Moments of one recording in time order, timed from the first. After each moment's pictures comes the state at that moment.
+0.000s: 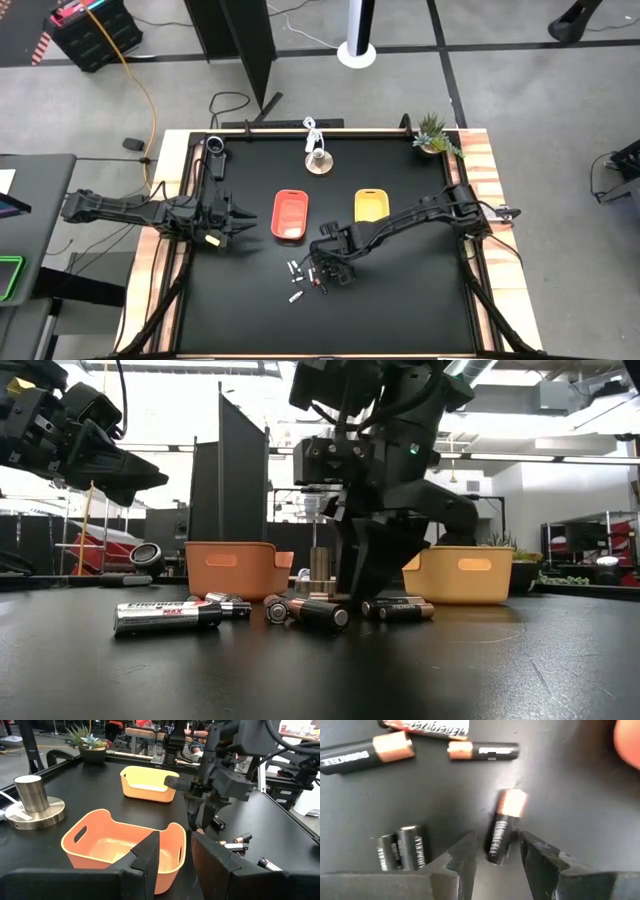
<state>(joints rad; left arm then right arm) -0.08 0.25 0.04 0.08 -0.15 -0.12 0.23 2.09 1.44 -0.59 0.11 -0.14</state>
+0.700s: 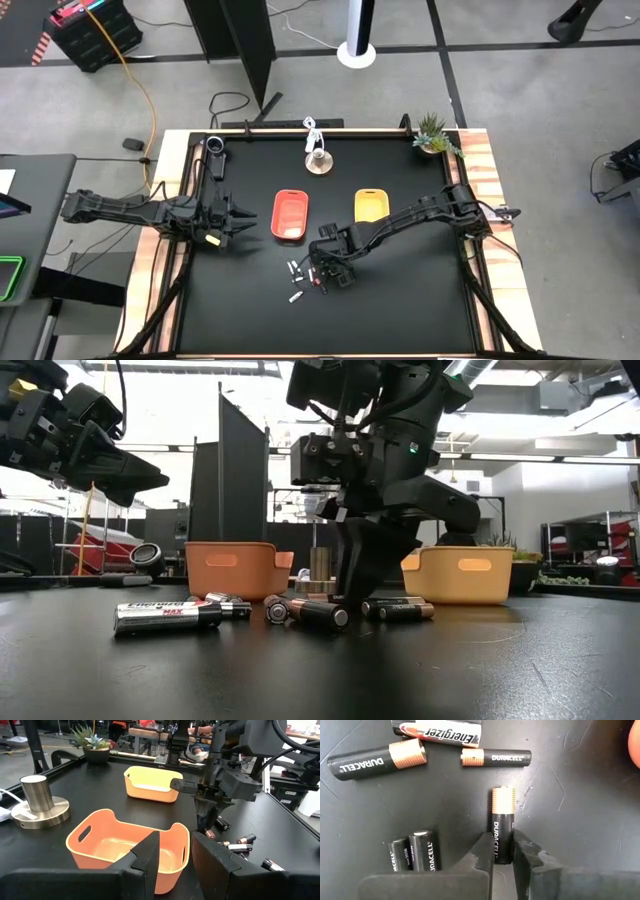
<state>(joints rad) -0.08 0.25 0.04 0.08 -0.16 -0.12 0.21 2.10 1.44 -0.57 0.10 -0.16</state>
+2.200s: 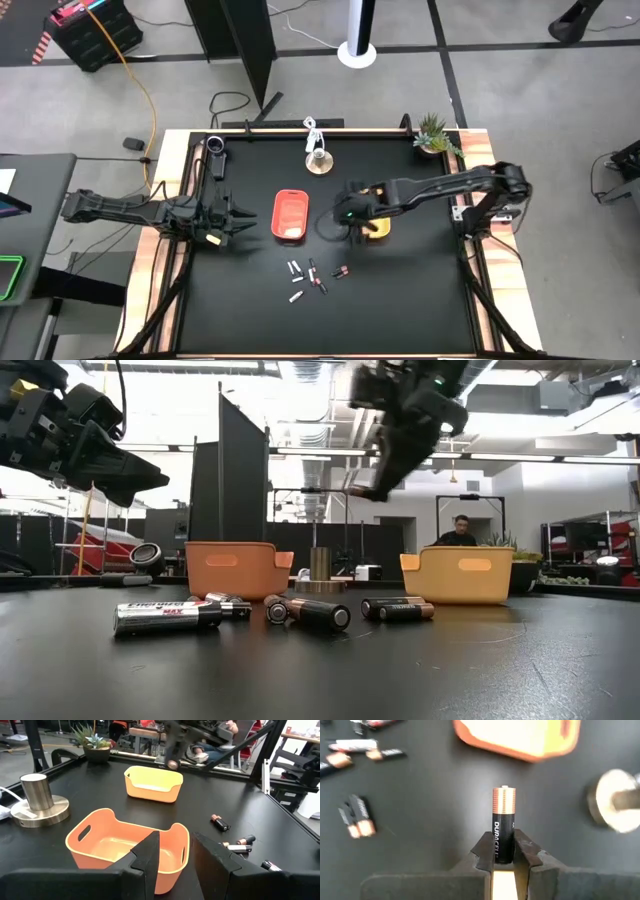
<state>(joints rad) -0.08 0.25 0.04 0.08 -0.16 -0.13 0.06 1.65 1.30 -0.72 0.19 -0.10</state>
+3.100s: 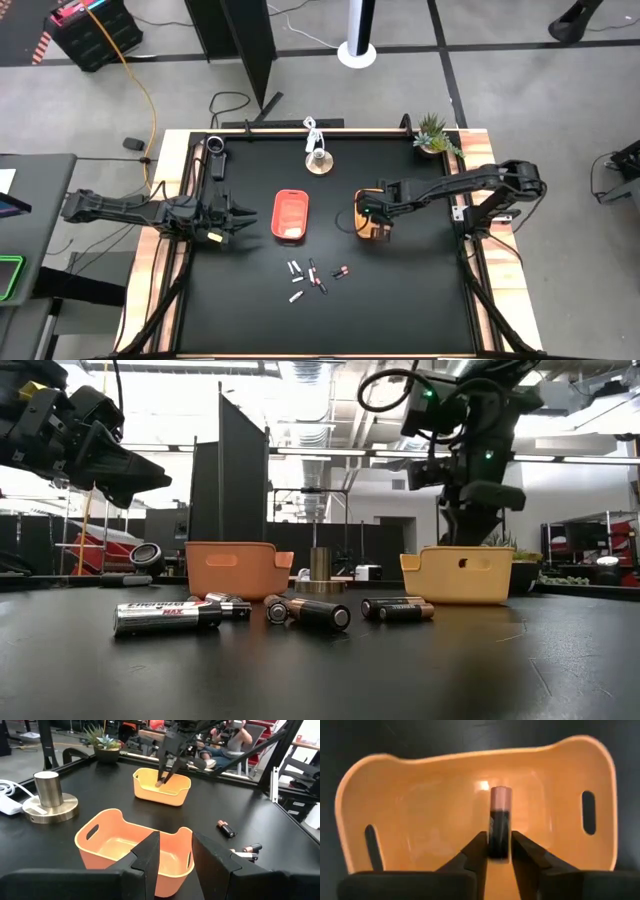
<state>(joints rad) -0.08 0.25 0.04 0.09 -0.21 -0.17 -0.04 1.56 0.94 -0.69 0.21 0.07</state>
